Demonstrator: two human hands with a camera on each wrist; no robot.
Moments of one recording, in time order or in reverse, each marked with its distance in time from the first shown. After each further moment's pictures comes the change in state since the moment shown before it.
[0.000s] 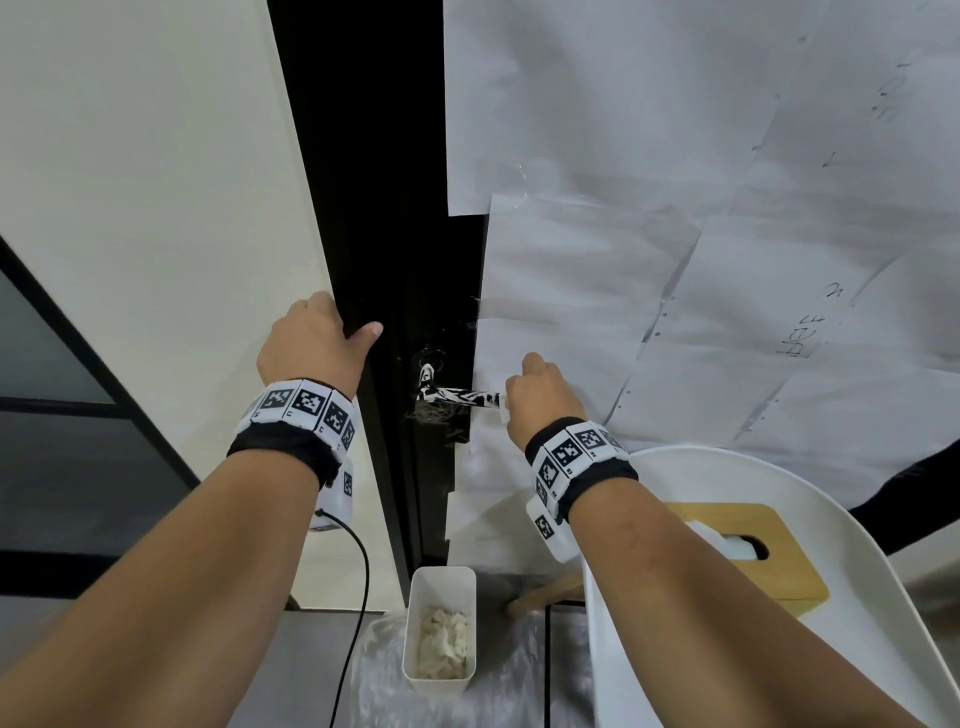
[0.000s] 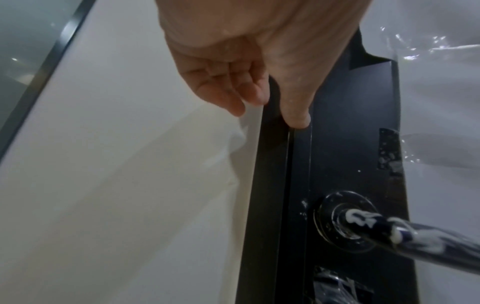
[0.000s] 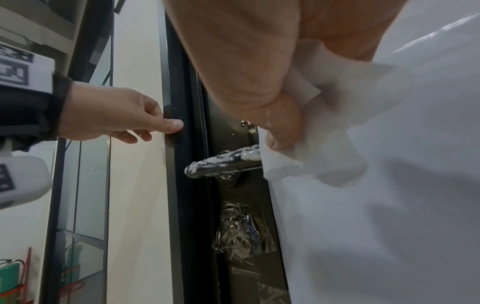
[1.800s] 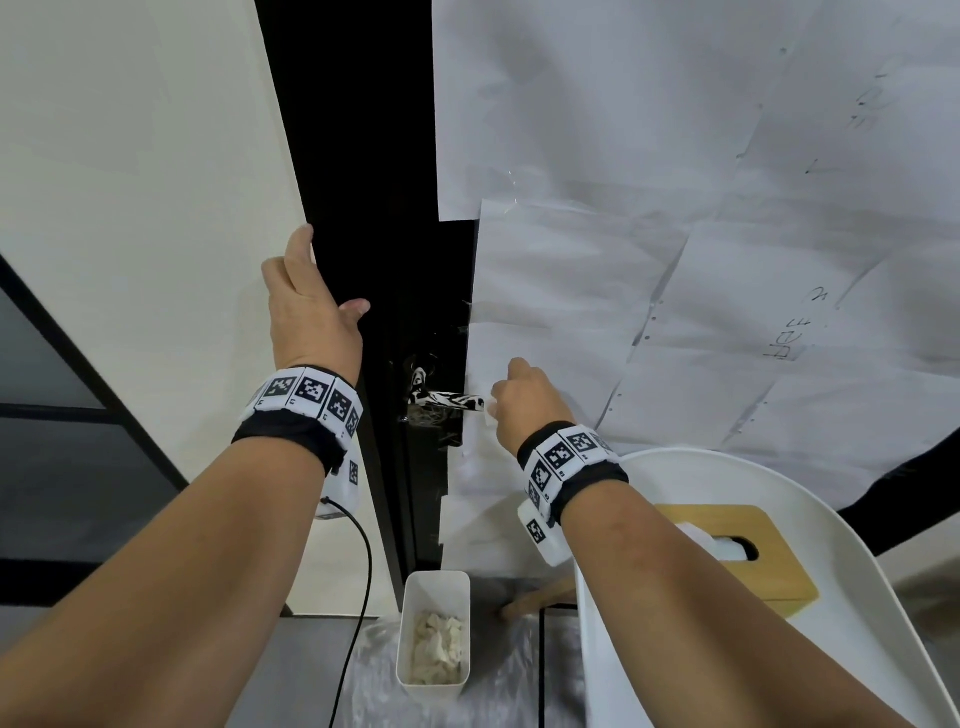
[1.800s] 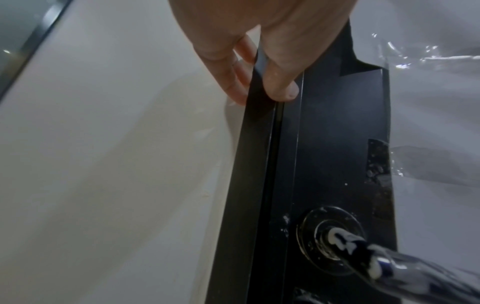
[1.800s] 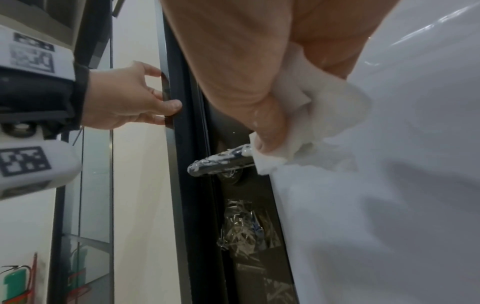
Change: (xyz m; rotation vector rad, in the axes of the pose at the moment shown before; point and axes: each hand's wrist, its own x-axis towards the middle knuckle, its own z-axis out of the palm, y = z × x) left_hand 0.008 0.017 0.003 -0.447 0.278 0.126; right_hand 0.001 0.001 0.002 0.061 -0.013 -0.031
